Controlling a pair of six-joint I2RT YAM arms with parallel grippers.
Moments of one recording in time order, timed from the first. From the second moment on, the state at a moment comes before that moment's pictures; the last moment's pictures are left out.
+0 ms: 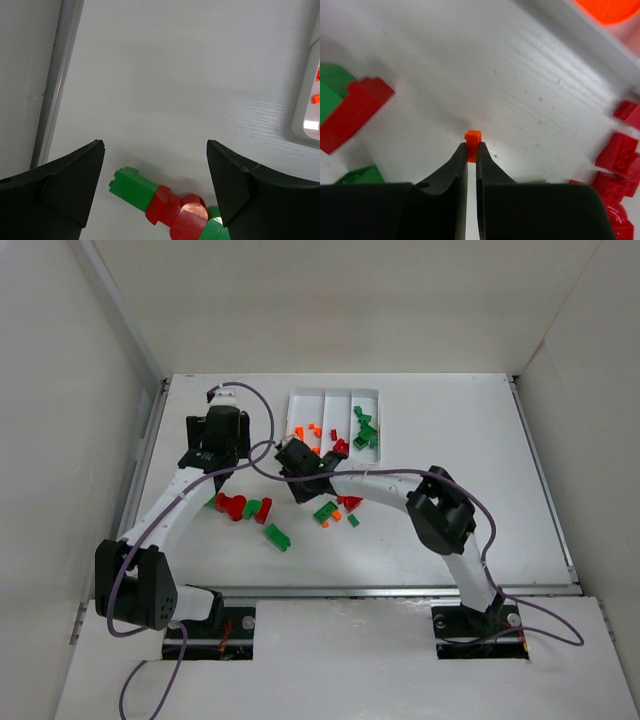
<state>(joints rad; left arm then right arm) -0.25 1.33 1.01 -0.31 -0.50 -0.08 0.94 2.15 1.69 -0.52 0.18 0.34</state>
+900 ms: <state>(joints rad) -0.25 1.32 1.00 -0.30 -0.57 -0.08 0.78 2.43 2.17 -0.52 0.46 0.25</state>
